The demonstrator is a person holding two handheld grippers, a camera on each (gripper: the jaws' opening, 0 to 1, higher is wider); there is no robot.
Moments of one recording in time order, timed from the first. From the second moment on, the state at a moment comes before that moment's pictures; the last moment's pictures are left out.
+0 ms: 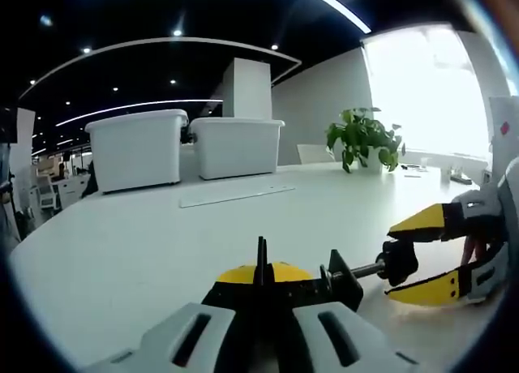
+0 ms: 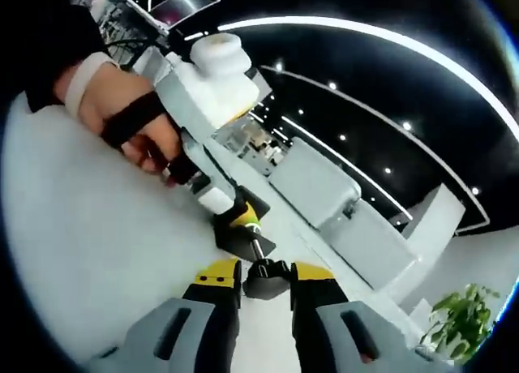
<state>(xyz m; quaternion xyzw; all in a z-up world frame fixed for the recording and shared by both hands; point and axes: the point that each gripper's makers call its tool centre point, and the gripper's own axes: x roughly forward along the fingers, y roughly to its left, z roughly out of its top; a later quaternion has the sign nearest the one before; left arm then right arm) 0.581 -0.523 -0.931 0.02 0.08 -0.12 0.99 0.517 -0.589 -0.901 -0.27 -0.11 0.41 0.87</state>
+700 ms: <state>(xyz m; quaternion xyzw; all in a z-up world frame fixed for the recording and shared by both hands) 0.581 -0.524 -0.931 0.01 0.08 -0.12 0.99 0.557 -0.621 -0.916 0.25 0.19 0.38 0.87</state>
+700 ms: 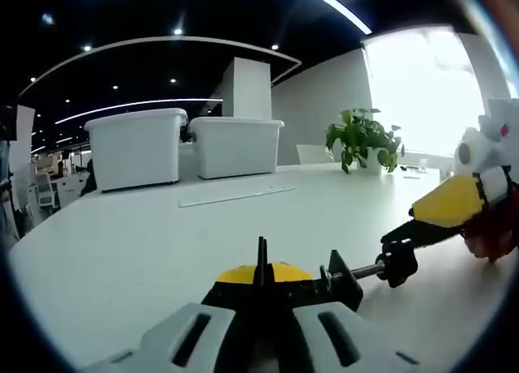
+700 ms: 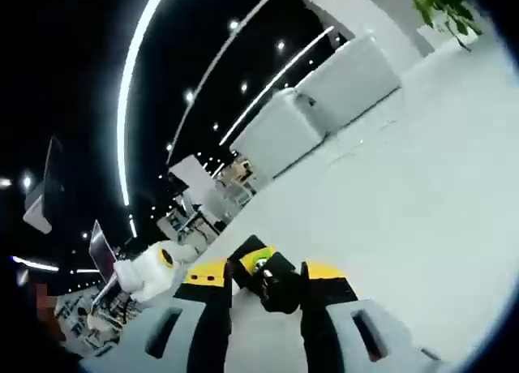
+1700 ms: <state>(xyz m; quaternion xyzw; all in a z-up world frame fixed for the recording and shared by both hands) 0.581 -0.525 -0.932 0.01 0.08 -0.12 0.99 0.535 -0.595 -0.919 -0.30 -0.09 0.39 0.86</state>
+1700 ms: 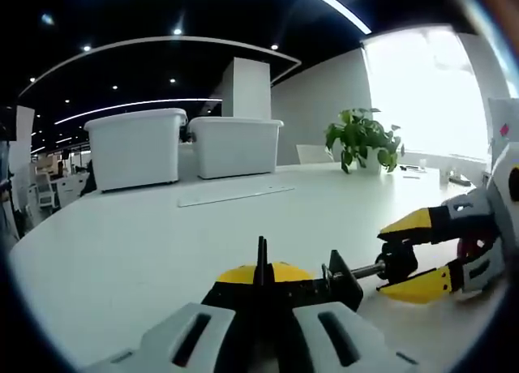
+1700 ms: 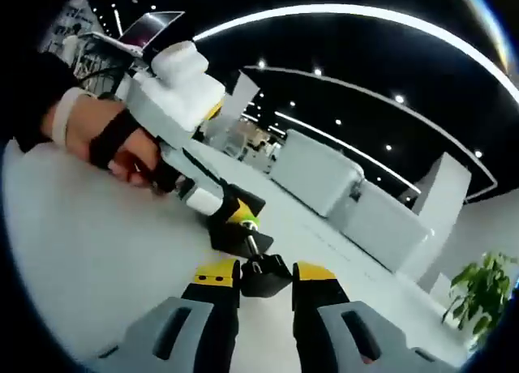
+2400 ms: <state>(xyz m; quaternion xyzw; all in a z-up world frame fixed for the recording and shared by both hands) 0.581 -0.525 -0.931 0.01 0.08 -0.12 0.99 0.553 -0.608 -0.922 0.11 0.16 0.39 0.90</state>
